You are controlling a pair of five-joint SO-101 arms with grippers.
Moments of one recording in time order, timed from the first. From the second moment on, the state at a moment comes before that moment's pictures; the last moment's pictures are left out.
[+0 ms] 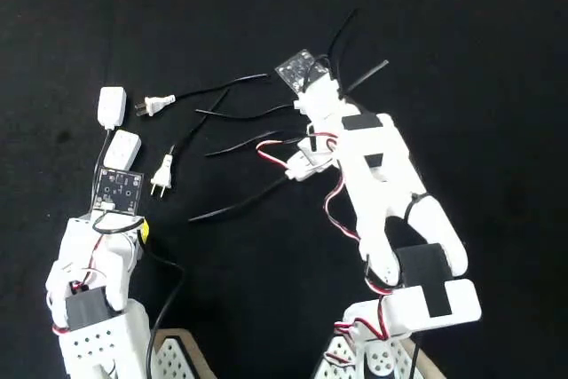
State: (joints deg) left arm -23.4 -103.4 96.5 59.4 -30.3; right arm -9.1 0.8 30.6 44.0 26.3
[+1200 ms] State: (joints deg) left arm -22.9 -4.5 24.6 58.4 -34.5; right arm -2.6 0.9 11.8 76.4 22.8
